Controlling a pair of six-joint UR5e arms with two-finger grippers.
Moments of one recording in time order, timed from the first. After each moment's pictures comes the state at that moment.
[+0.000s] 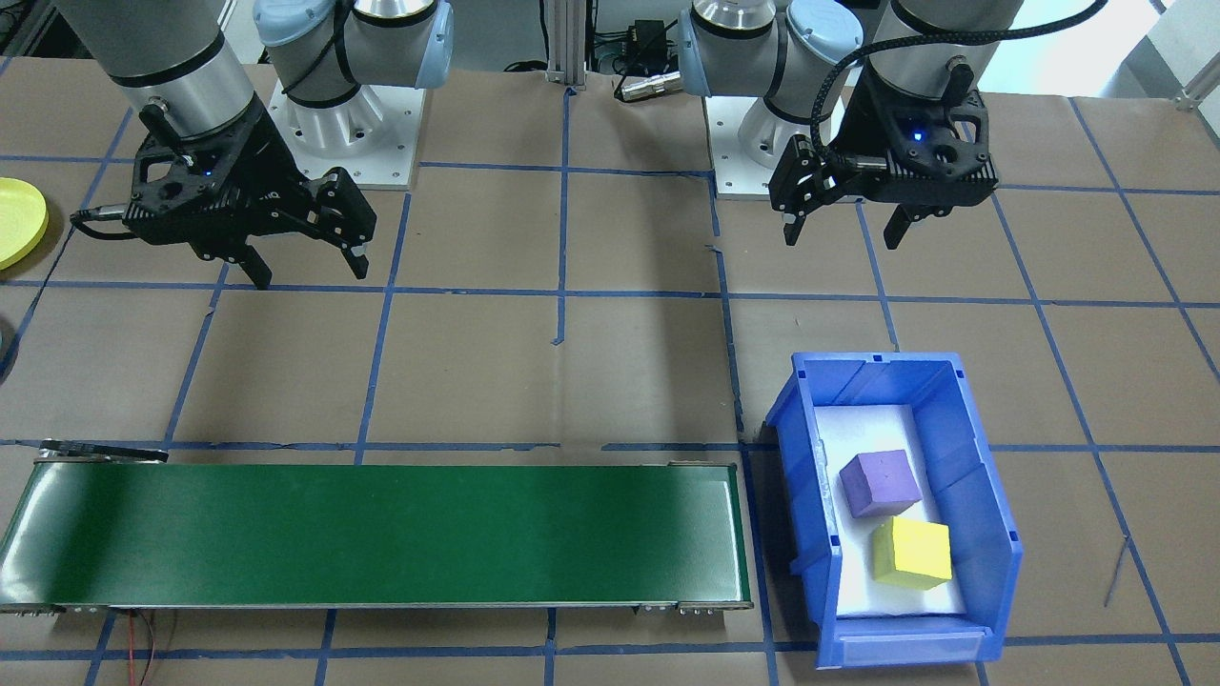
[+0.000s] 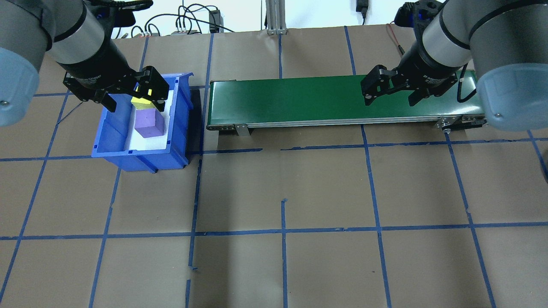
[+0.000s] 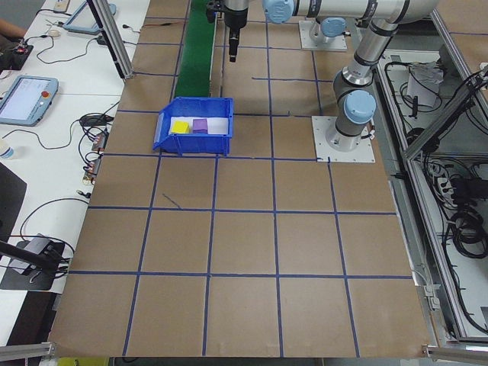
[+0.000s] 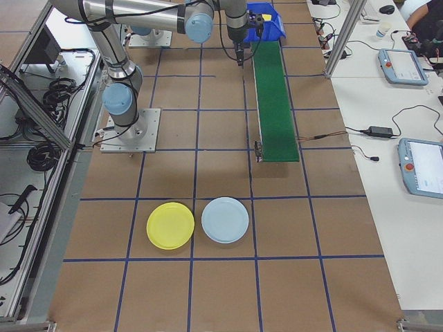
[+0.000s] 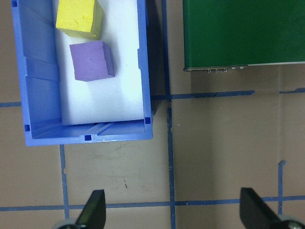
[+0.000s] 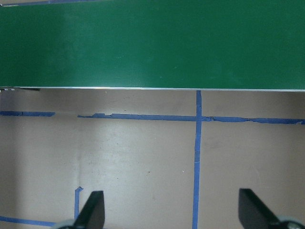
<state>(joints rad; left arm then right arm) -1.55 -1.51 -1.62 -1.51 1.58 0.05 1.52 -1.63 1.76 -1.83 -1.40 -0.07</state>
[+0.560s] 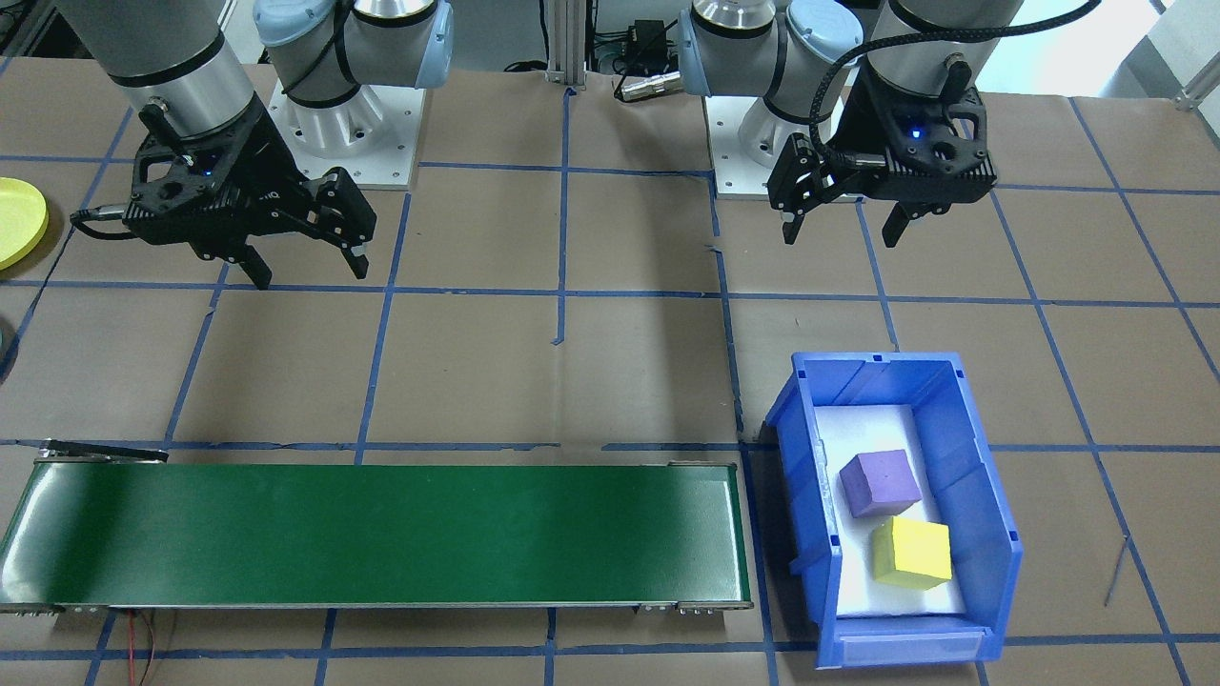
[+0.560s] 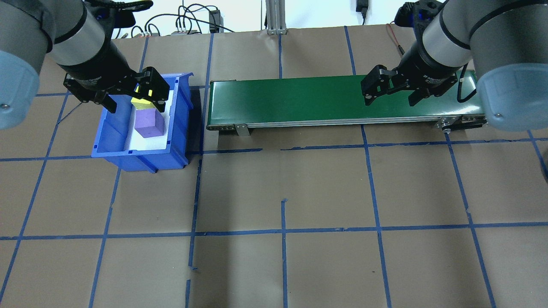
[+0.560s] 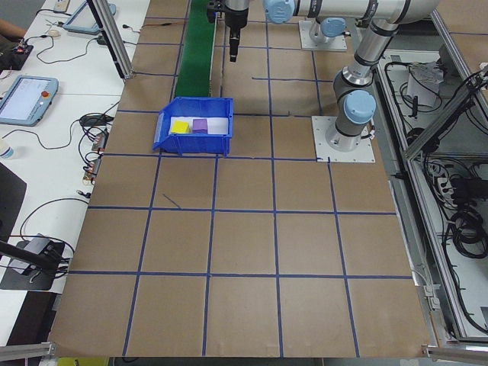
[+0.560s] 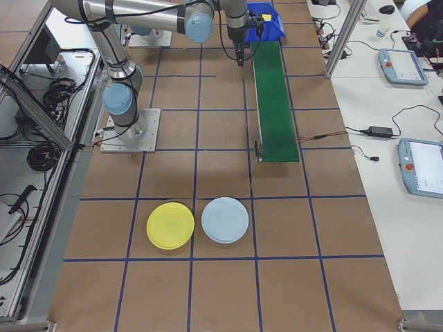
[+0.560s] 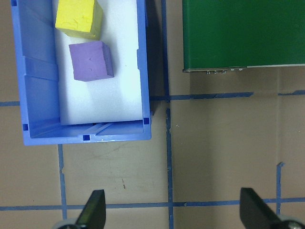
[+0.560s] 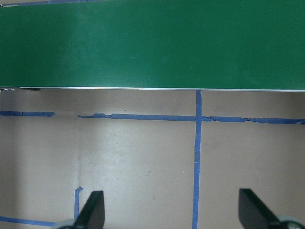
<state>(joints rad) -1.55 -1.51 -1.63 -1.51 1.58 0.04 1.52 -1.63 1.76 -1.83 -1.40 -0.07</state>
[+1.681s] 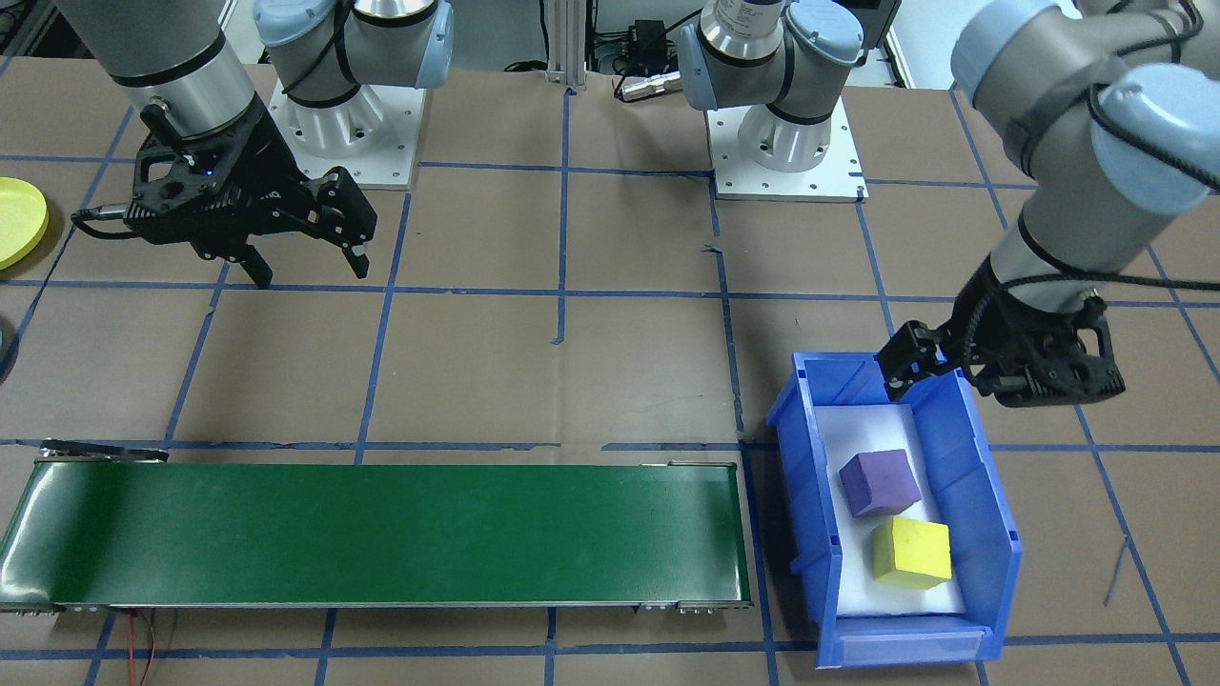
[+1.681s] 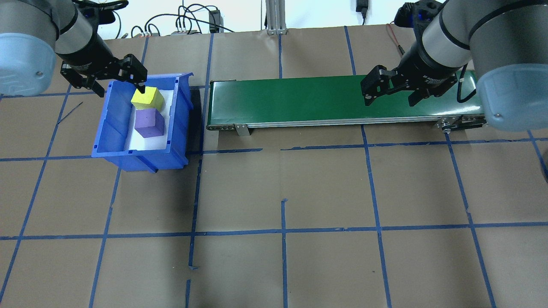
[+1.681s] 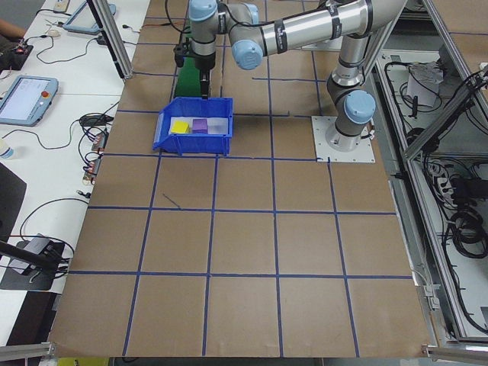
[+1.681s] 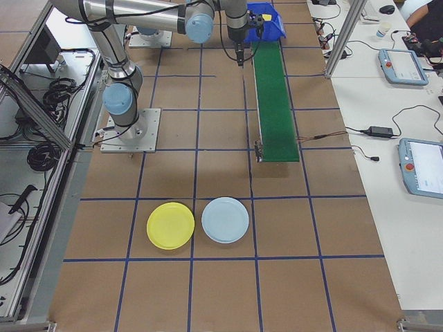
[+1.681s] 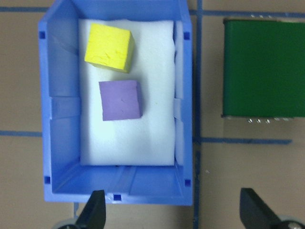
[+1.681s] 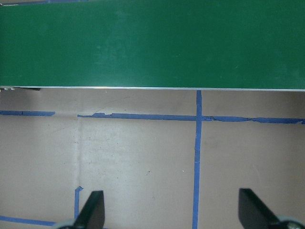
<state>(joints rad) -1.34 -1.79 -1.61 -1.27 1.57 0.16 1.52 -1.63 1.76 -1.83 -1.40 -0.07</state>
